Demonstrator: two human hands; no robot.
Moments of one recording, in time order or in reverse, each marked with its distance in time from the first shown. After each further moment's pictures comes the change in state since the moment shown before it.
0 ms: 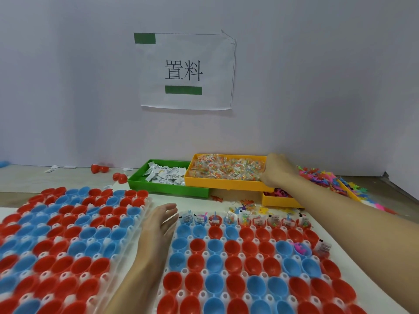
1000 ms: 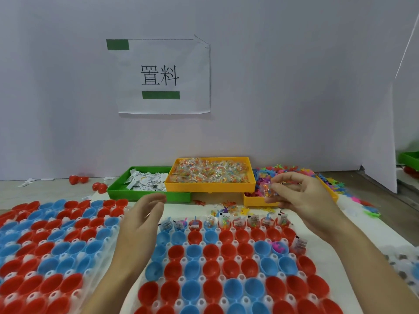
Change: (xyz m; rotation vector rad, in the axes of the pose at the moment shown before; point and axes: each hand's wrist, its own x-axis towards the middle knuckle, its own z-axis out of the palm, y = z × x) left_hand -0.022 0.043 0.024 0.504 -0.076 0.373; right_hand -0.103 0.081 -0.022 1.247 -0.051 -0.044
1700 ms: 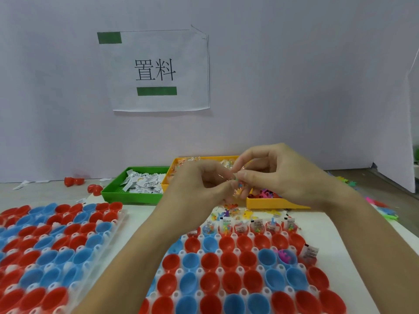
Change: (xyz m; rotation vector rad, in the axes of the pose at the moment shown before) left_hand 0.028 0.091 0.054 0.011 -0.467 0.135; right_hand 0.017 -0.067 0.024 -0.269 -0.486 -0.286
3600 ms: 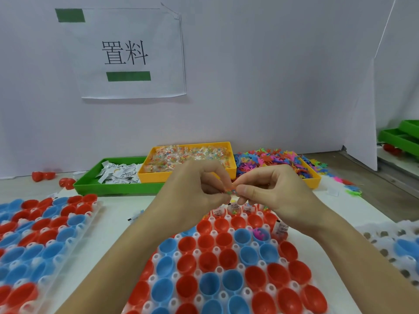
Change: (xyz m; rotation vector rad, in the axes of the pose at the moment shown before) left_hand -0.003 -0.008 0.028 0.157 -0.140 0.084; right_hand -0.056 0.039 0.016 0.167 0.235 0.135
